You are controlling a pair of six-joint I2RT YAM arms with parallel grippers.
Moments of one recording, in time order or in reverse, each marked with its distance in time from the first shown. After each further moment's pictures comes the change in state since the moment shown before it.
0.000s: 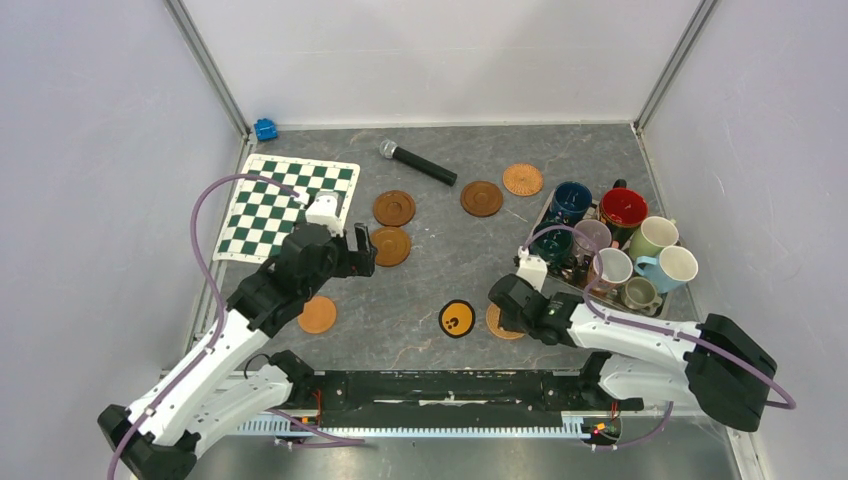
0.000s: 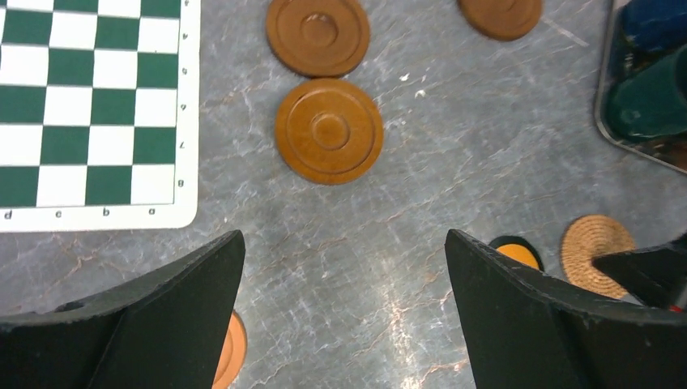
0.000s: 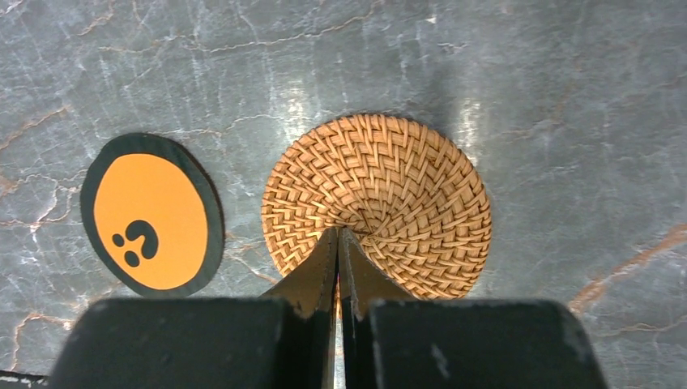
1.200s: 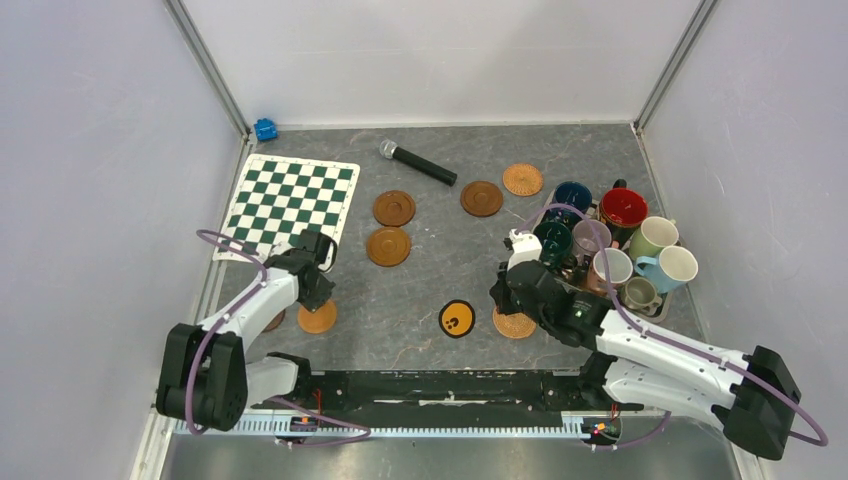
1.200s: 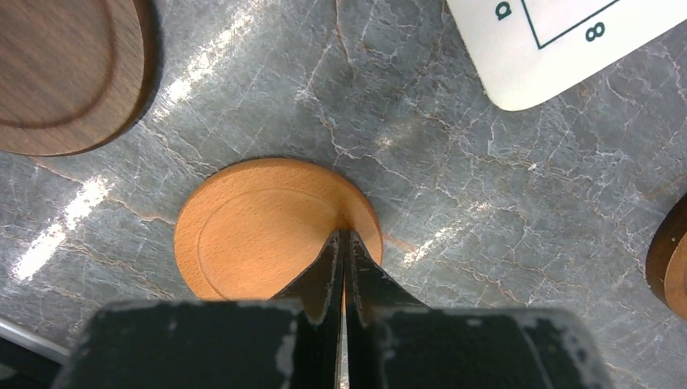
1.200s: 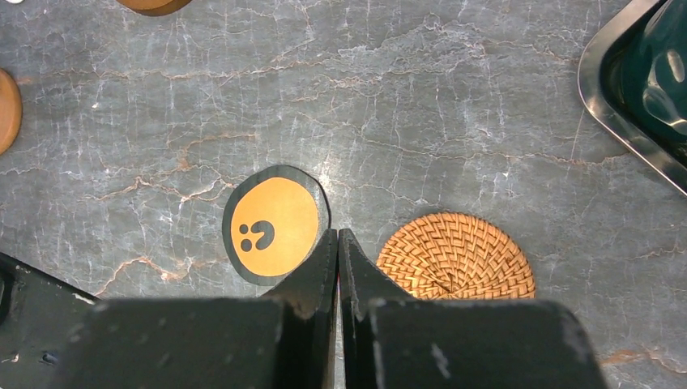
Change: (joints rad) left arm 0.407 0.427 -0.234 -0.146 -0.048 -0.689; right arm -0.016 -0.229 0.063 0.093 -0.053 -0.385
